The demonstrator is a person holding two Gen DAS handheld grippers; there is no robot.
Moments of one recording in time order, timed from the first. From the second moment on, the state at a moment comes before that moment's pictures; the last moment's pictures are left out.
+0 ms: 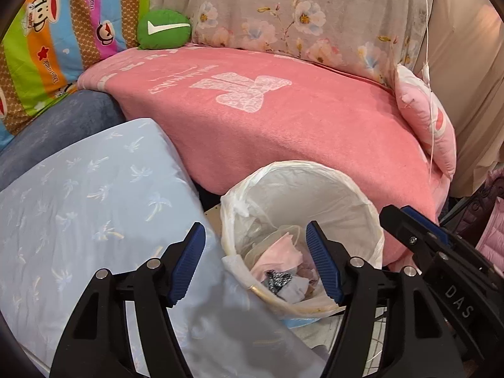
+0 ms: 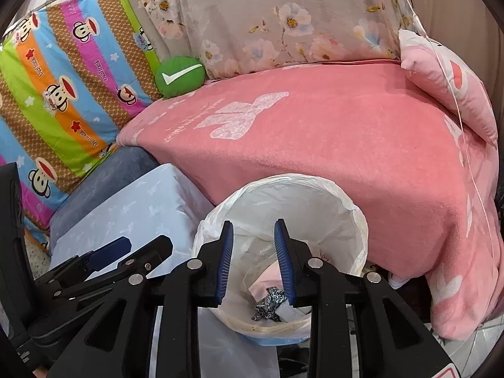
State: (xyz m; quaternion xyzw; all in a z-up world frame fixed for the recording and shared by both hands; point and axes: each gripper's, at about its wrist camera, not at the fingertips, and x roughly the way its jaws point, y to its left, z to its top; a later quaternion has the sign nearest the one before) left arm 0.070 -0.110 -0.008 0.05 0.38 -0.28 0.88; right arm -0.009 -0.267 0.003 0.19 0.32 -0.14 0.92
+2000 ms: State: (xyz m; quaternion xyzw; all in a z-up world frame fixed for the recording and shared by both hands) left arm 0.045 -0.075 -0.040 0.09 0.39 -0.17 0.90; right arm -0.042 -0.249 -0.033 0.11 0.37 -0.20 0.90
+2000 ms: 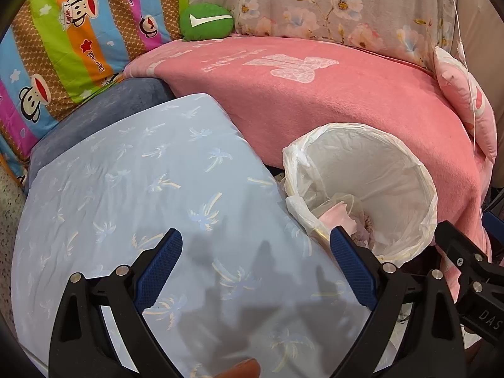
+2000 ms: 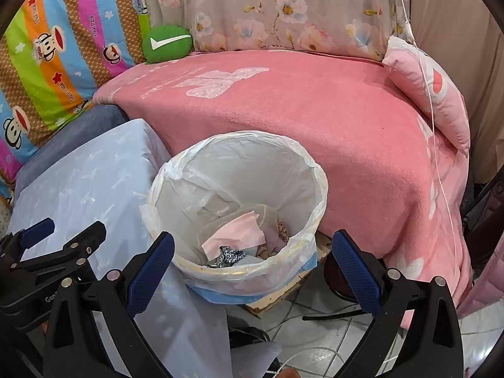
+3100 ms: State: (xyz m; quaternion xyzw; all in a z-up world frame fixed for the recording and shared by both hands) left arm 0.038 -0.061 -0.037 0.09 0.39 -0.14 0.91; right arm -0.048 -0.233 -0.038 0.08 0.39 -0.20 0.90
